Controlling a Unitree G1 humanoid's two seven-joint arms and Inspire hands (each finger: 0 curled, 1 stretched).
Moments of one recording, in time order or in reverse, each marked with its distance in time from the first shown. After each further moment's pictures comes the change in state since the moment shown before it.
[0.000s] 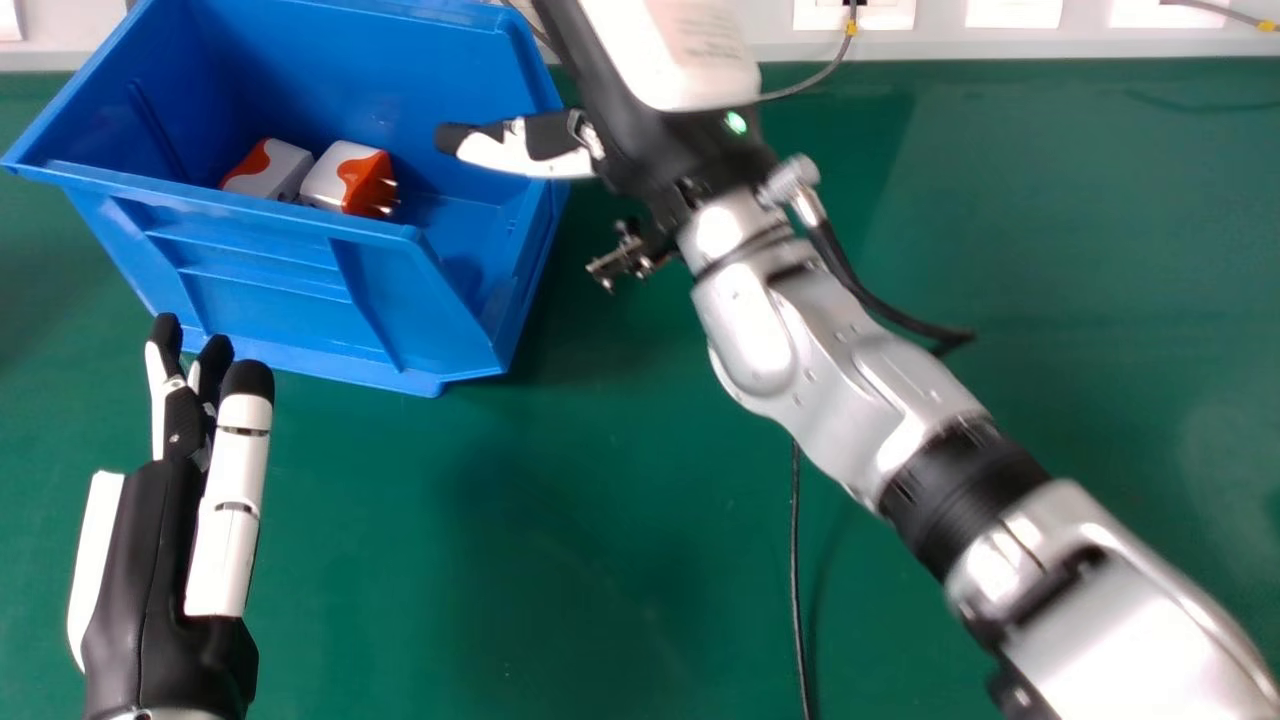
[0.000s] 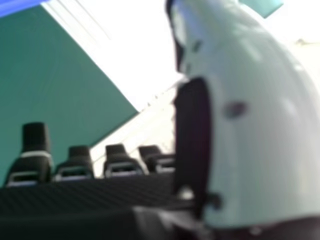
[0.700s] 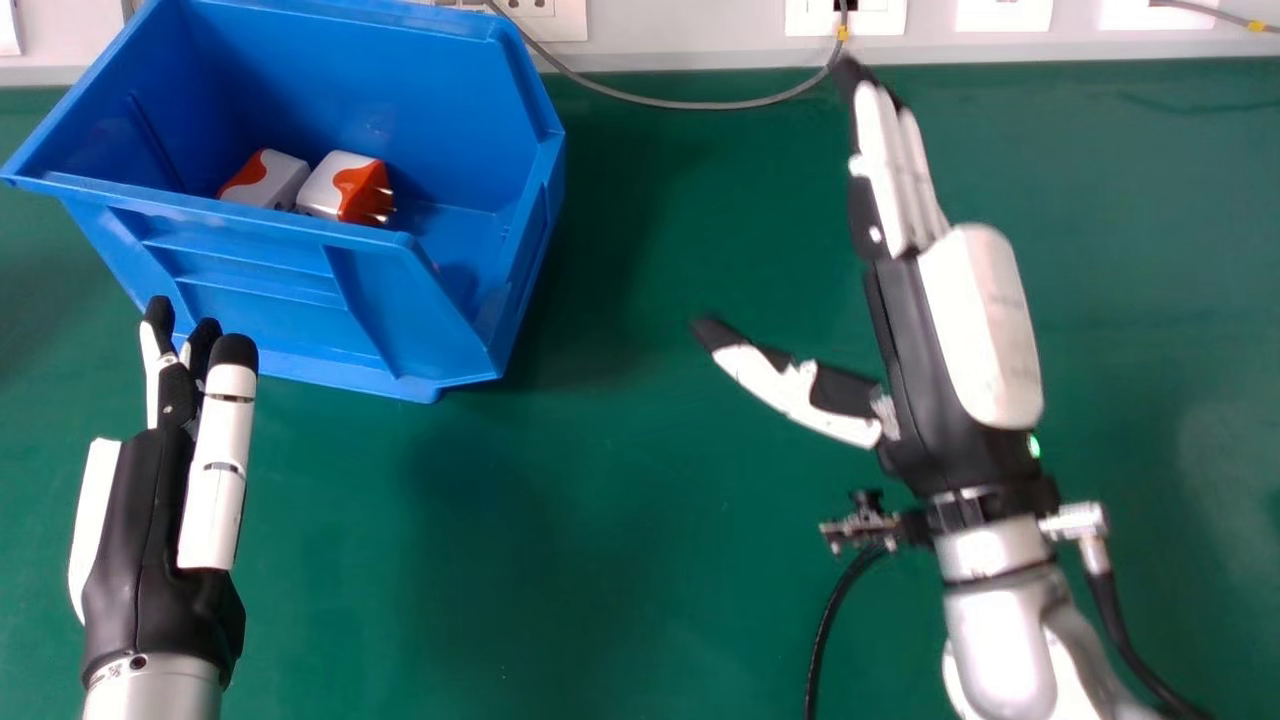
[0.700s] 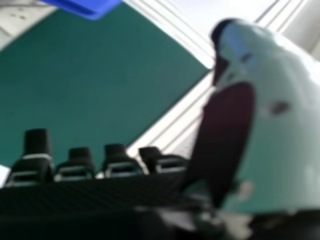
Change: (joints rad) left arm -0.141 0.035 0.048 0.149 -0.011 0.008 -0.006; right arm 0.758 -0.178 -0.188 -0.530 0.093 -0.124 0.051
